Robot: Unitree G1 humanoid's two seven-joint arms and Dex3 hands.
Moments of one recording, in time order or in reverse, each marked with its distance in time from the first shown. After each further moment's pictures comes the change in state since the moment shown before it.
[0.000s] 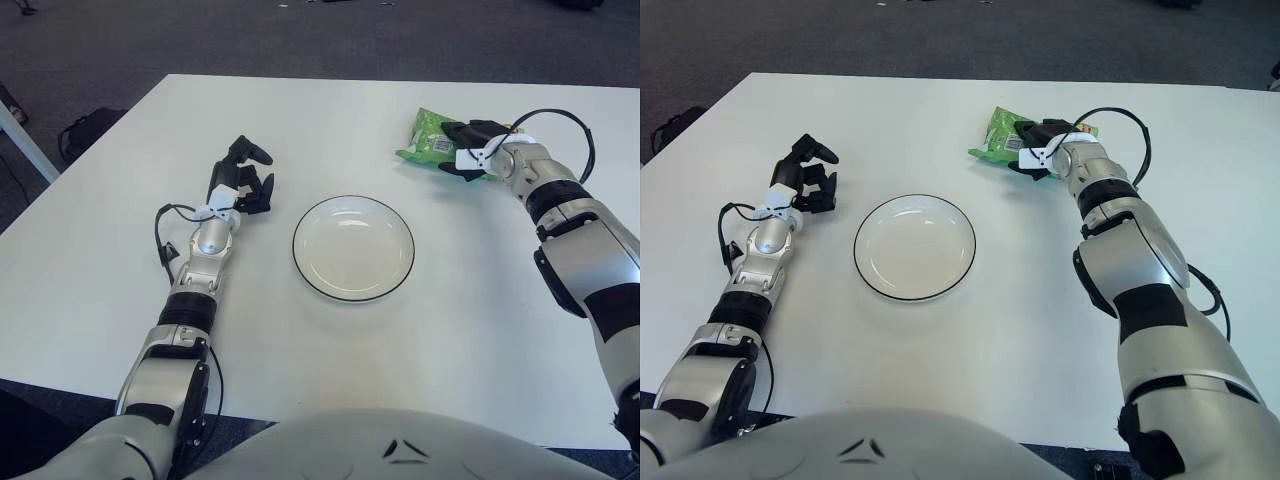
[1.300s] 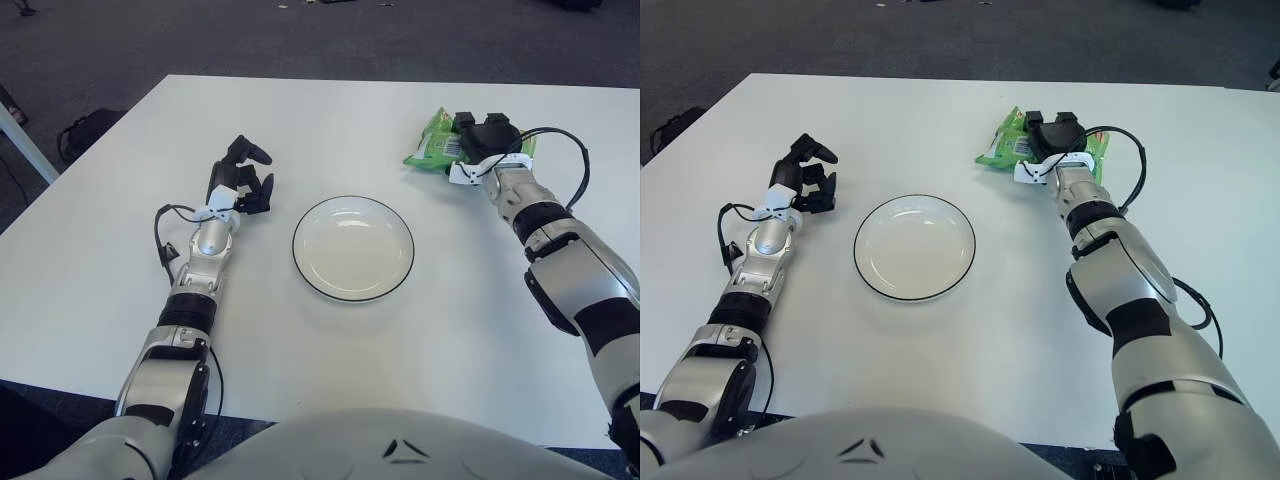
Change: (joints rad) left arm 0.005 0.000 0.002 -0.007 -0.002 -0.007 0.002; right arm 0.124 0.019 0.016 -0.048 0.009 0.058 -0.609
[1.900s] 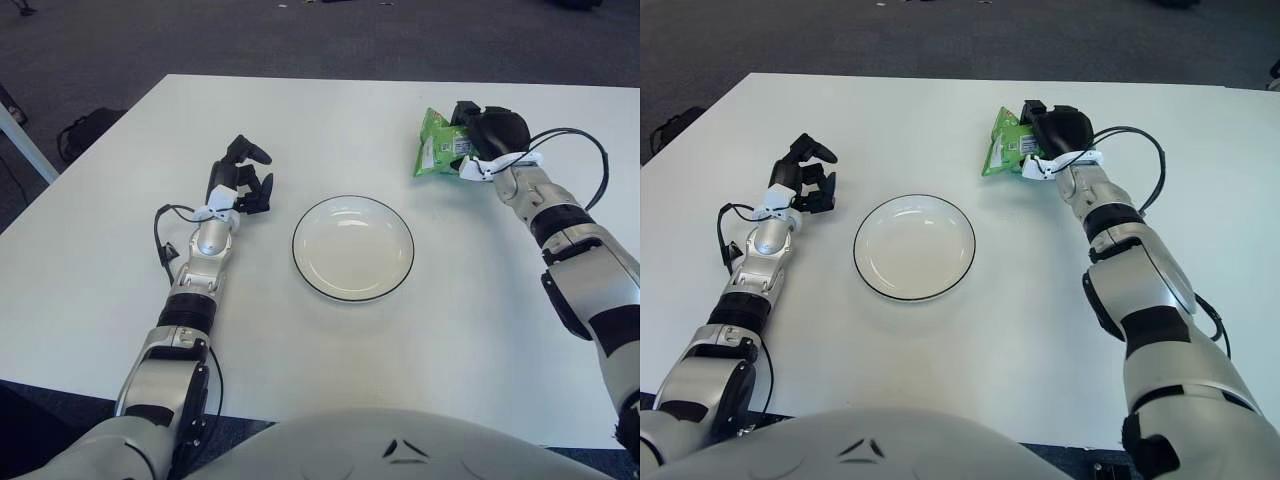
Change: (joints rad) left arm 0.001 0.001 0.000 0.000 -0.005 0.000 0.000; right arm 0.034 -0.078 -0.128 -0.120 0.081 -0.252 -0.043
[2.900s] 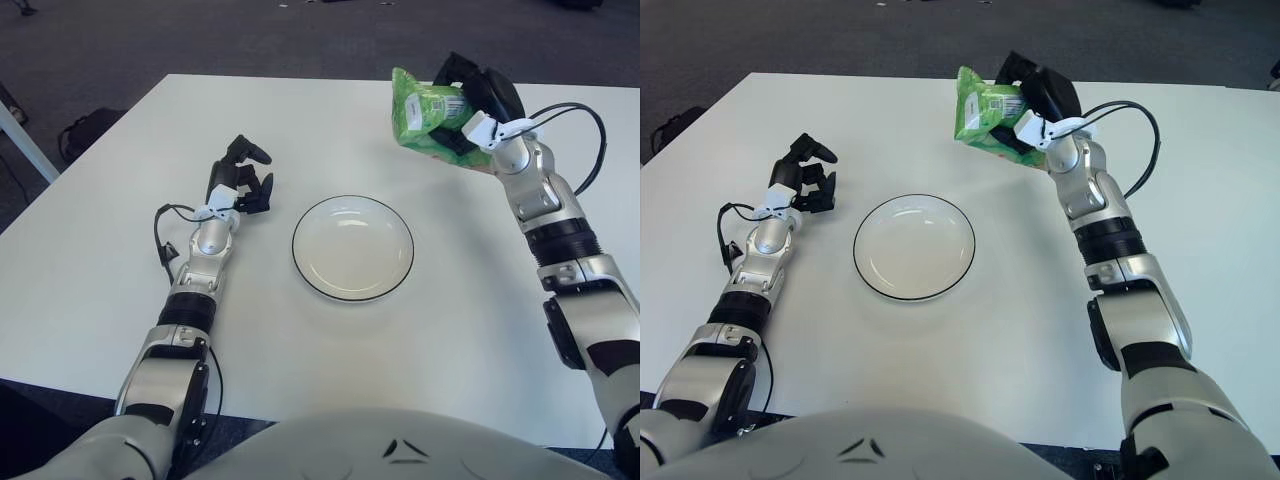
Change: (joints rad) left arm -0.003 0.004 -0.002 0.011 0.006 0.001 0.005; right arm 0.263 0.054 -0.251 -0.877 0.241 0.295 0.489
